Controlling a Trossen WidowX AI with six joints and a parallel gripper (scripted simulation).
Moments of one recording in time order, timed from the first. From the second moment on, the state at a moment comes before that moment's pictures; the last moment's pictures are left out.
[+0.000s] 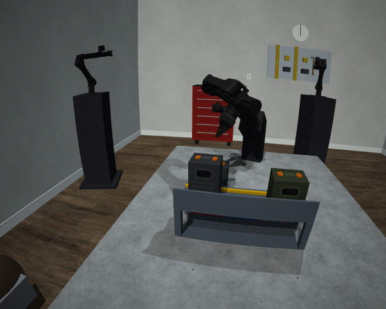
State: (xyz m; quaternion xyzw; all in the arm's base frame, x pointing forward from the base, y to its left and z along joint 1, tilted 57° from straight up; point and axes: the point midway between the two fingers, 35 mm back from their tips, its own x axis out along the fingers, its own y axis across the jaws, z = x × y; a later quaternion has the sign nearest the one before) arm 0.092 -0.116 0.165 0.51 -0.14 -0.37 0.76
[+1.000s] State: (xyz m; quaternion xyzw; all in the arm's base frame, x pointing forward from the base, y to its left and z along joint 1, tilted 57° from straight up) arm 0.108 -0.101 0.190 0.53 -0.10 -0.32 0.78
